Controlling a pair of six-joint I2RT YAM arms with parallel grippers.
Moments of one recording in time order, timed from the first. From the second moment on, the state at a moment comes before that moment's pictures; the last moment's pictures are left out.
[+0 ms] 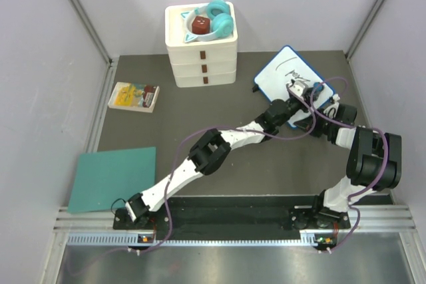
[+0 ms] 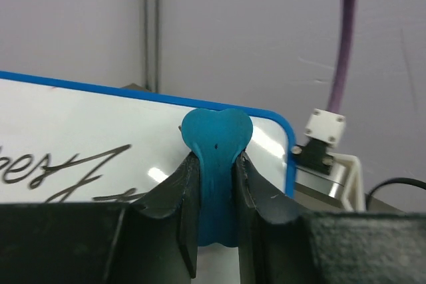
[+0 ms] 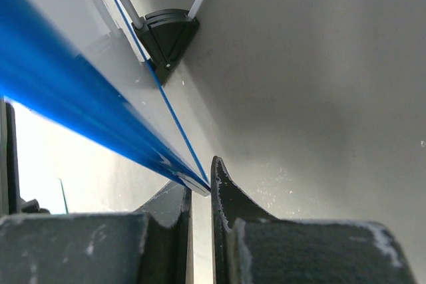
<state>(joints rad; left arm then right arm) -0.98 2.87 2.41 0.80 -0.02 -0.13 -0.27 1.62 0.62 0.22 -0.68 0.50</state>
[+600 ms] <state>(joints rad) -0.80 2.94 2.48 0.90 -0.17 -0.33 -0.27 1.62 0.62 0.22 -0.68 0.50</state>
